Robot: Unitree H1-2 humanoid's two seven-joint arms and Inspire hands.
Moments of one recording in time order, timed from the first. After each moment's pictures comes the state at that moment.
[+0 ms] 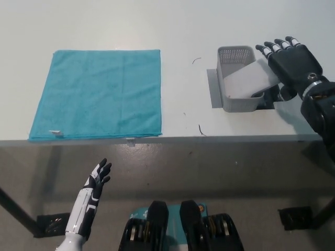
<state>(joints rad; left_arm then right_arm) -0.03 0.10 -0.01 0.21 0.09 -0.42 -0.02 -0.84 -0.43 0.42 0.43 -1.12 0.07 0.33</state>
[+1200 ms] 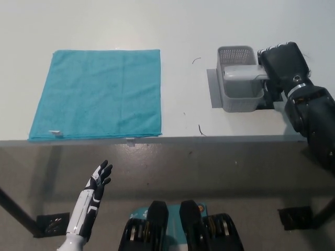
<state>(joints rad) -0.02 0.10 -0.02 0.22 0.11 -0.42 -0.02 -0.96 -0.34 0.53 0.94 -1.12 0.04 -0.21</state>
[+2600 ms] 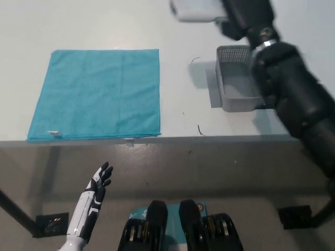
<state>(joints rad) -0.02 0.10 -0.02 0.21 0.13 -0.42 -0.02 -1.13 -0.21 0.51 0.87 -1.07 -0.01 -0.37</state>
